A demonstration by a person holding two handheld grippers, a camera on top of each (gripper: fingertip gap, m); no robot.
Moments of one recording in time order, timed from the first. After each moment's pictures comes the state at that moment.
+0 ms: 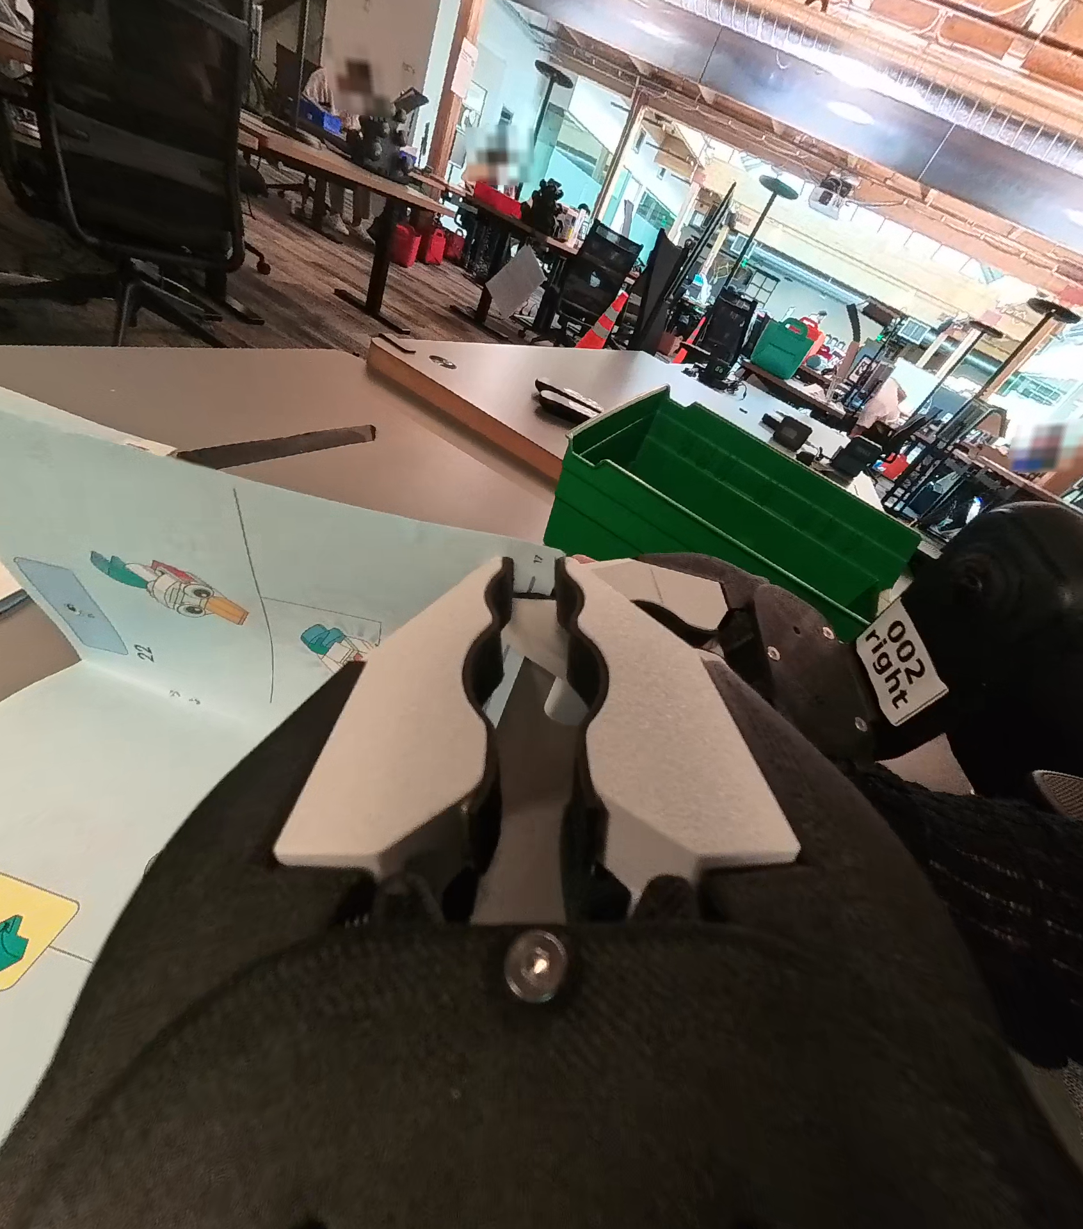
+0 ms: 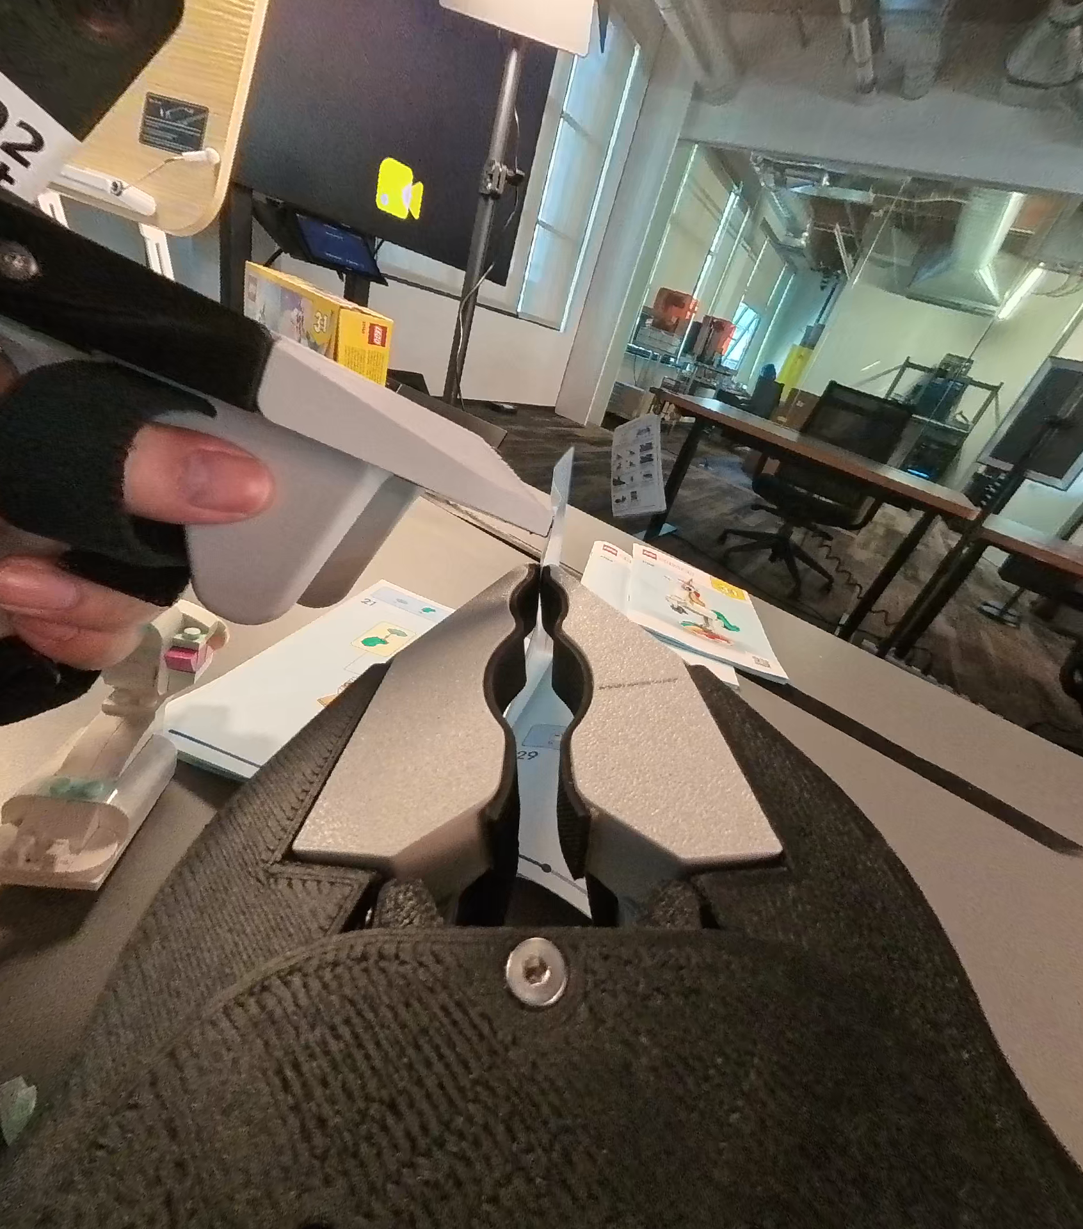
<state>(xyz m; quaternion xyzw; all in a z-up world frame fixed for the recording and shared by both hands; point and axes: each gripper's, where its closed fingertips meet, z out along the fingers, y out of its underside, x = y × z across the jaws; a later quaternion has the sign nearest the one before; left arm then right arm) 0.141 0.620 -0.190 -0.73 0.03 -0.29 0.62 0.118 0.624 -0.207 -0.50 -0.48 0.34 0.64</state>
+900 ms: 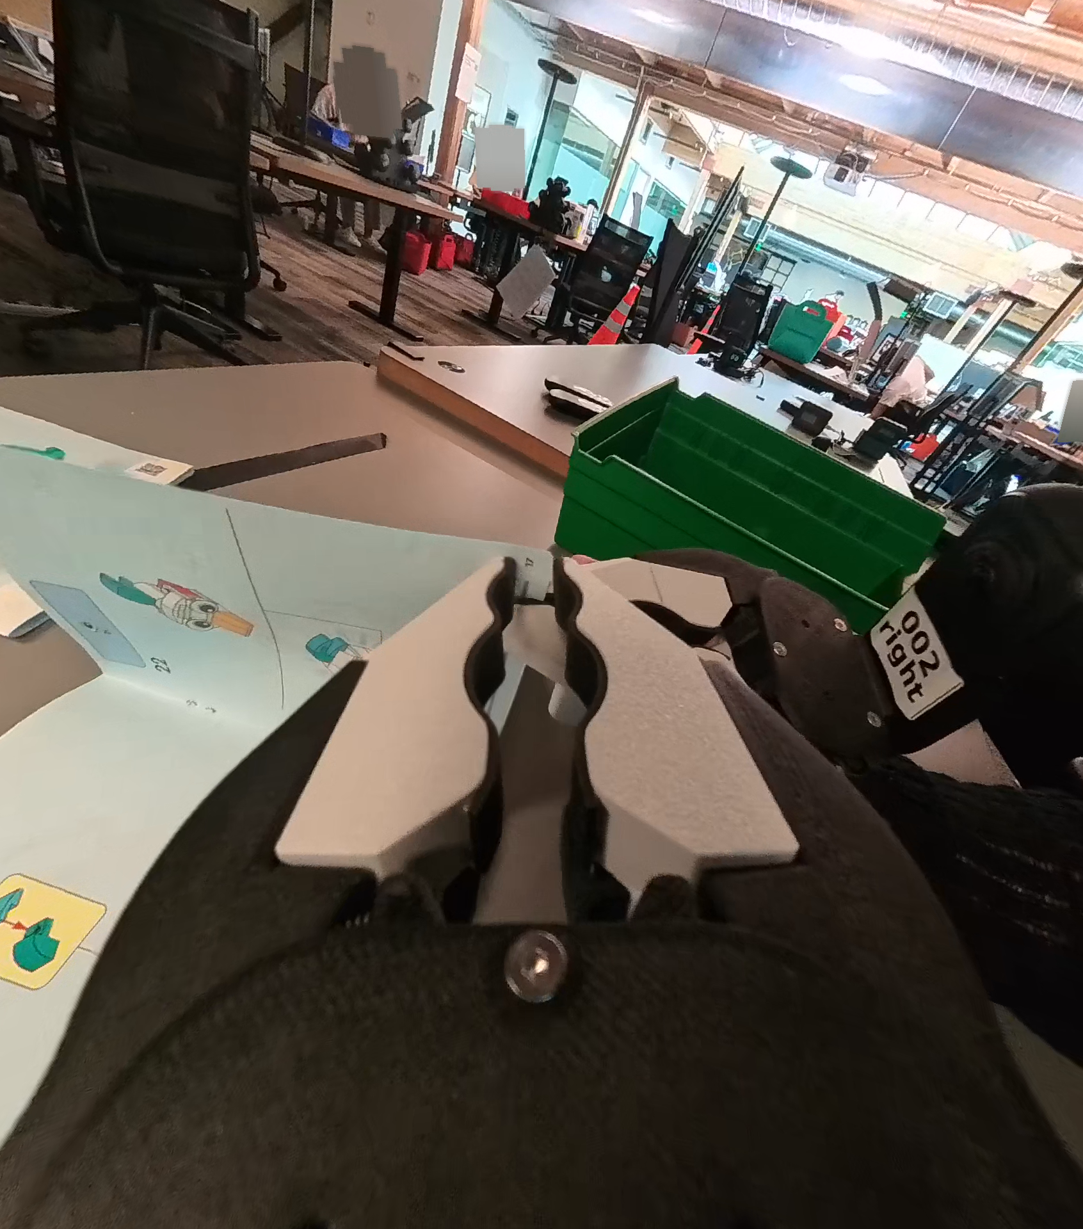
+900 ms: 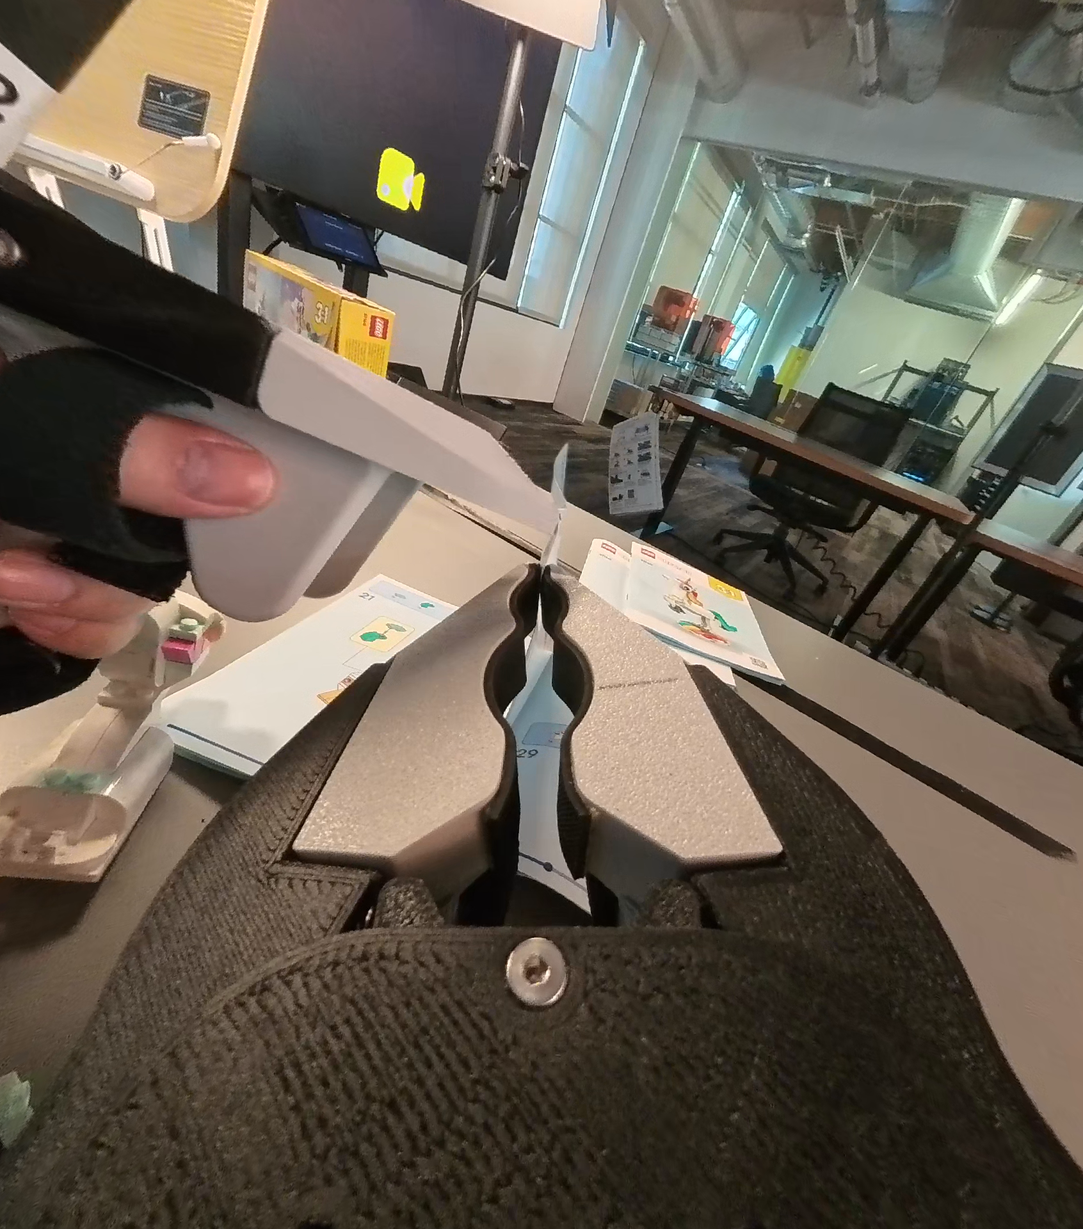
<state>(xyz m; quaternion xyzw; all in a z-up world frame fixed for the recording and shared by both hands) 0.142 0.619 -0.190 -0.73 0.05 -0.27 0.62 0.117 0.624 -0.208 -0.49 -0.48 0.33 0.65</state>
